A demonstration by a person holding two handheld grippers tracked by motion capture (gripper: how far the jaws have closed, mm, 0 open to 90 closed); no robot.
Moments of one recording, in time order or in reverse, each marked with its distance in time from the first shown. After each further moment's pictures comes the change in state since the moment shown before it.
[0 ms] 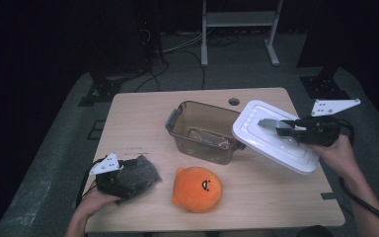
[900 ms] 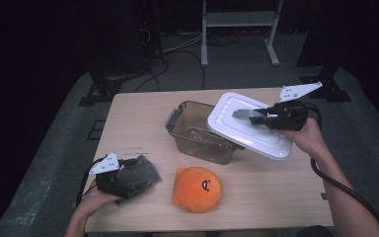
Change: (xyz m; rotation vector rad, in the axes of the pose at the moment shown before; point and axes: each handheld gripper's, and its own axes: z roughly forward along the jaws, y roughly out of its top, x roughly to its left) left arm 0.000 0.002 0.000 -0.007 -0.005 0.003; right arm 0.000 0.050 0.061 0.015 0.083 -0.046
